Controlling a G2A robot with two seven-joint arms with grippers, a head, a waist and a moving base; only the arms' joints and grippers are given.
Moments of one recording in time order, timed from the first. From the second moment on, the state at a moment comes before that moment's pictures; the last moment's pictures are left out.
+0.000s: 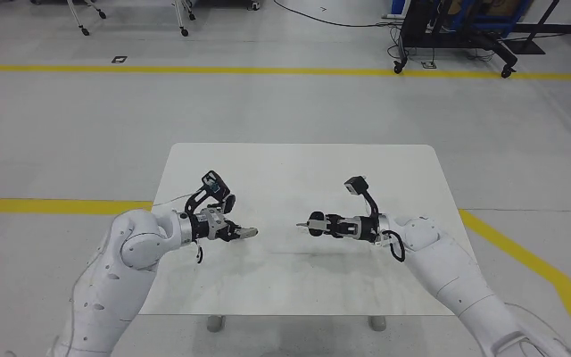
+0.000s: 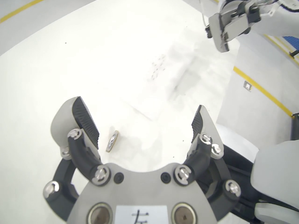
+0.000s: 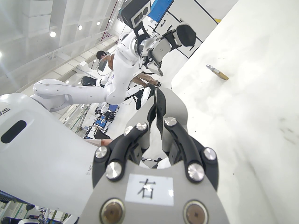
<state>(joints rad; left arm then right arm) 1.24 -1.05 -1.29 -1.60 0.69 -0.69 -0.82 -1.07 -1.07 0.93 -1.17 0.44 -0.80 1.02</state>
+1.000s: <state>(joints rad) 1.12 -1.06 -1.08 -1.49 1.04 -0.60 -0.93 -1.07 -1.07 0.93 -1.17 0.44 -0.80 1.02</state>
